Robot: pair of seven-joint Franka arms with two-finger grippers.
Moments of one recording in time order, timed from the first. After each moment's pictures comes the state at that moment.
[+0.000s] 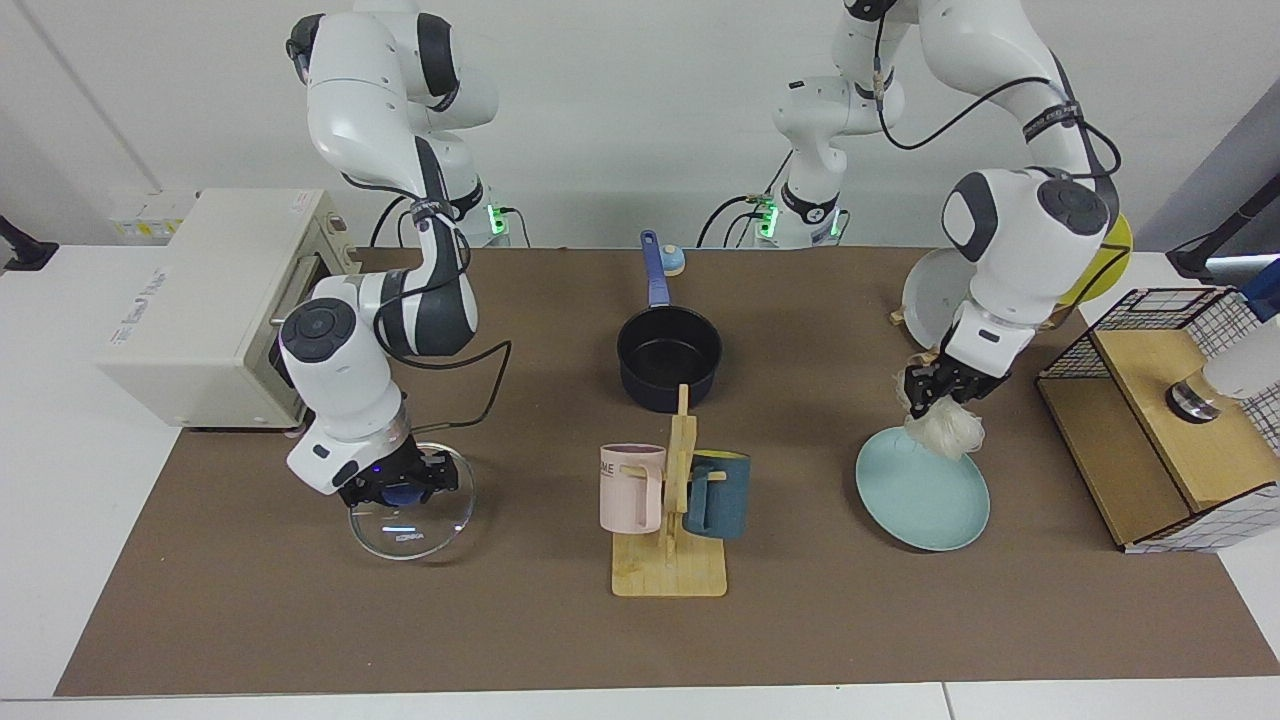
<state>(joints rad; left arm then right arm) 0.04 0.11 -0.13 -1.80 -0.02 2.00 -0.12 0.12 0.54 -0.06 -1.45 0.02 2.11 -0.09</state>
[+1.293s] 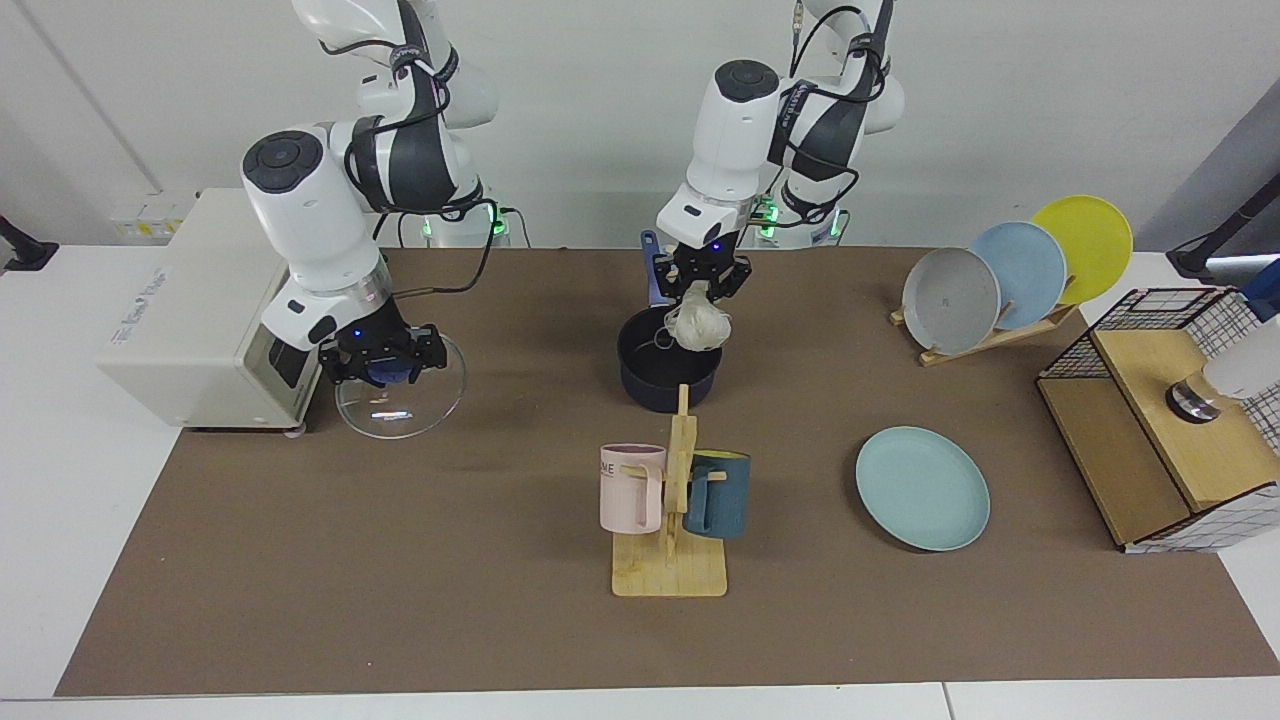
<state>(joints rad) 0.03 -0.02 -0.66 -2.04 -0.08 2.16 -0.61 0.16 0.02 -0.06 -2.00 0.02 2.12 -0.09</state>
